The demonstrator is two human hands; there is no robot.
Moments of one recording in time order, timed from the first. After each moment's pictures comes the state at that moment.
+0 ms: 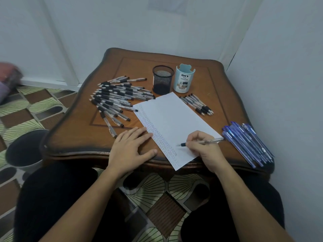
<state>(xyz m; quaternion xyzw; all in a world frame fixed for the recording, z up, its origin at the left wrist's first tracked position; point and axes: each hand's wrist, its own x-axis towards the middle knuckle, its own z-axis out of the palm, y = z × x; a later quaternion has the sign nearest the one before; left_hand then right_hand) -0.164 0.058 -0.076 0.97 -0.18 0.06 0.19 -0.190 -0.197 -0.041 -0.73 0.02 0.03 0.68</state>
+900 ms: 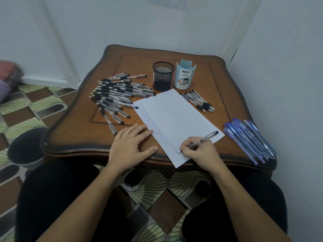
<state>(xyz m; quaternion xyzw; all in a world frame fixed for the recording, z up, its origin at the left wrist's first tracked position) -0.165 0.057 -0.076 0.97 -0.17 0.06 0.18 -0.197 -0.192 -0.053 -0.83 -0.02 0.03 0.55</state>
